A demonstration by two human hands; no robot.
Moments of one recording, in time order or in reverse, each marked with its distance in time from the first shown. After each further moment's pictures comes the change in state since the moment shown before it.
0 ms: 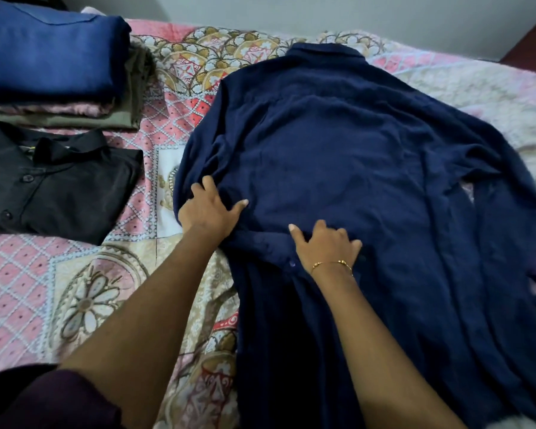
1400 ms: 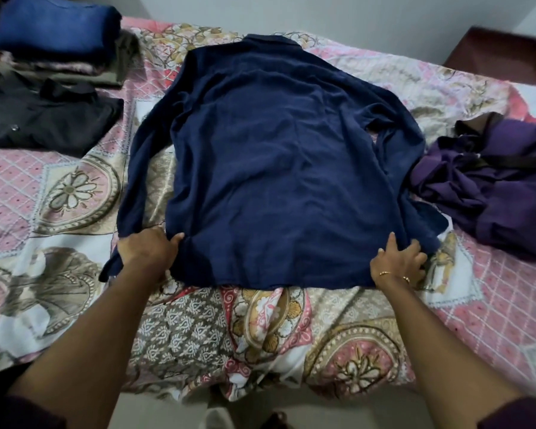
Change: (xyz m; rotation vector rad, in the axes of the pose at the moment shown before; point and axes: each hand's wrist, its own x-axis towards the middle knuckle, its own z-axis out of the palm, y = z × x) left_hand -0.235 -0.056 0.064 0.332 -0.008 -0.094; right_hand -0.114 0.303 0.062 0.202 0.189 0.371
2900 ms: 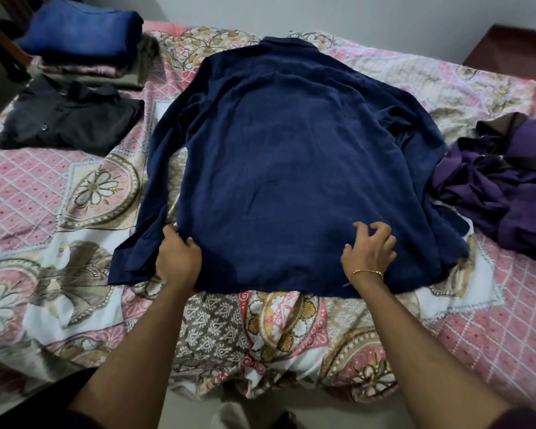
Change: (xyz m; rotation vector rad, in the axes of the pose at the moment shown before) left_hand -0.029 0.019 0.017 -0.852 0.190 -0.298; right_hand -0.043 -0.060 0.010 0.111 0.140 -0.301
